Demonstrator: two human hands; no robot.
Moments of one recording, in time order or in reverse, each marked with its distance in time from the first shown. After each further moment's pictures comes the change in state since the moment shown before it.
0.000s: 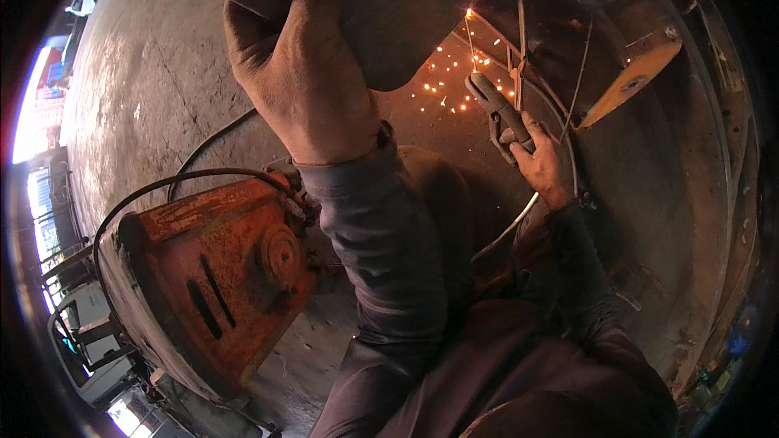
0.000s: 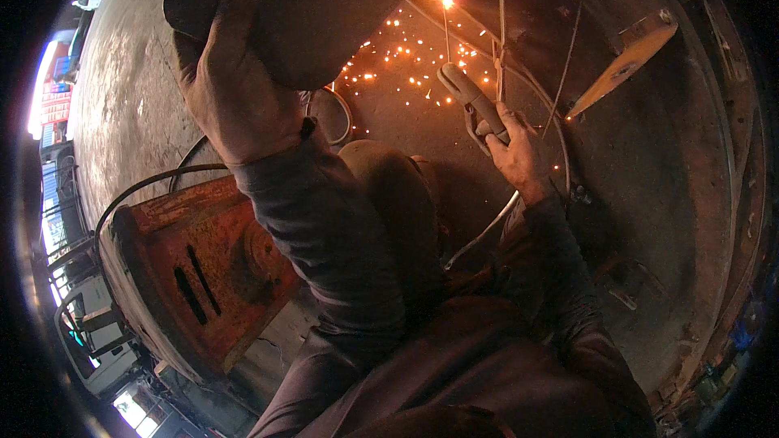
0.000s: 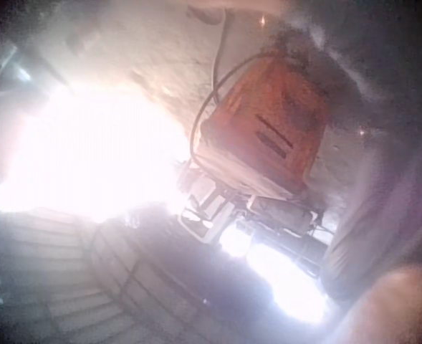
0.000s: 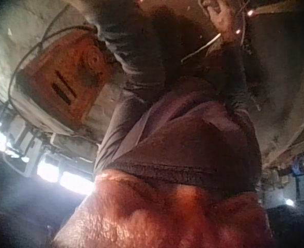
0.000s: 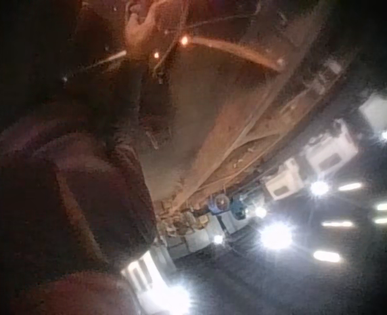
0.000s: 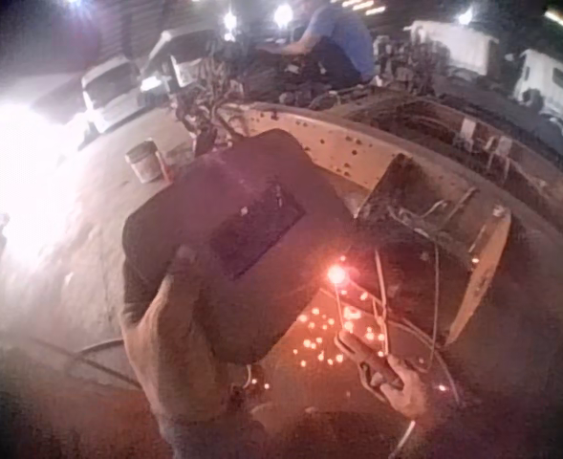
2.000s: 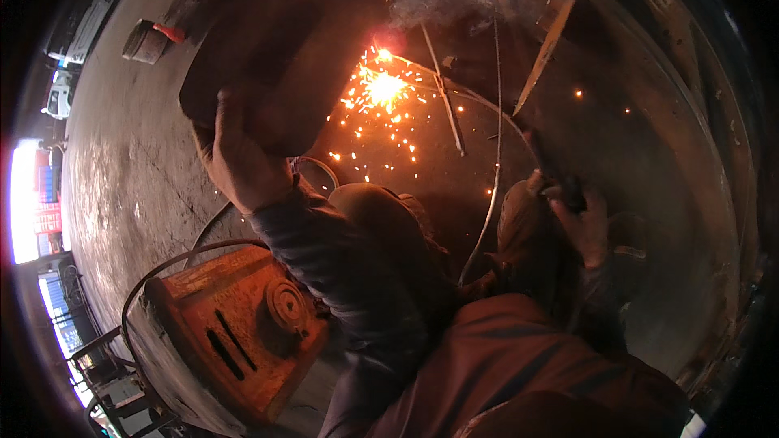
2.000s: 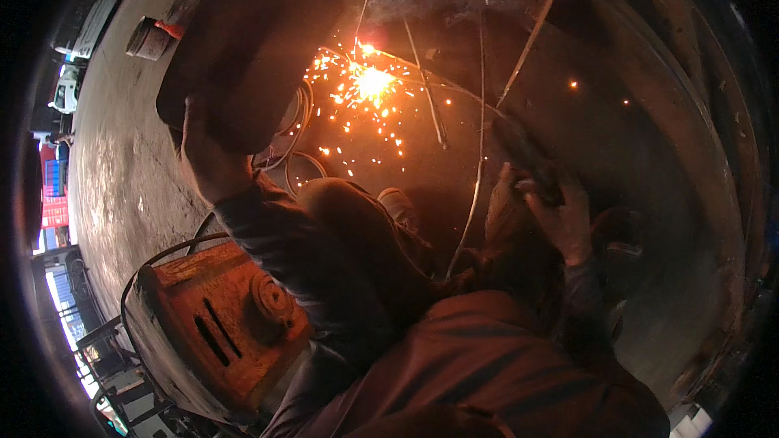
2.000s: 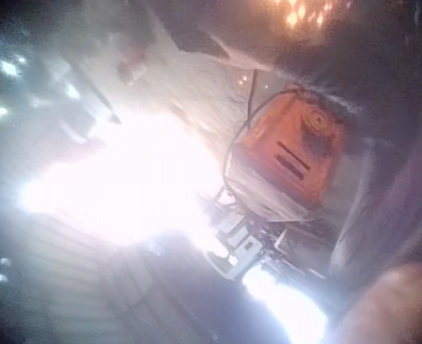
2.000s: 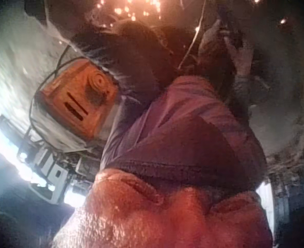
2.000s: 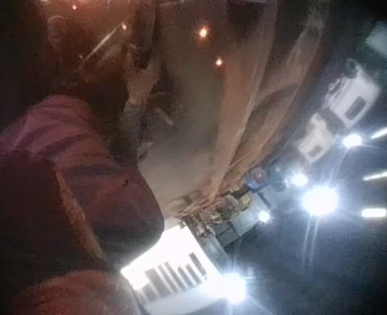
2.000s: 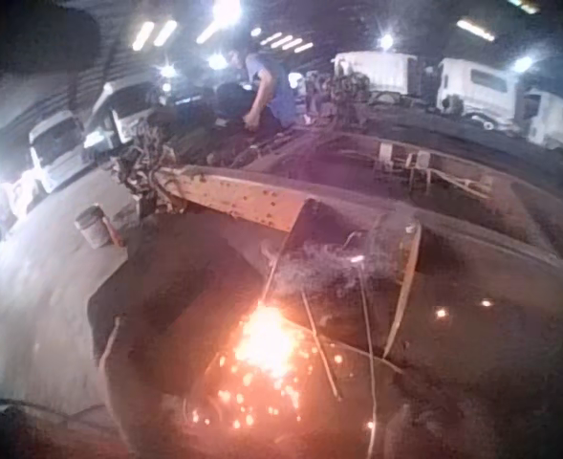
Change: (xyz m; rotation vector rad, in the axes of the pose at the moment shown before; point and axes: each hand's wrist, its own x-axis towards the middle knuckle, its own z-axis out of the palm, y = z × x) left_hand 0.005 0.010 -0.006 0.089 0.023 -0.164; right_hand -0.157 -0.033 -0.168 0.212 0.113 0.301
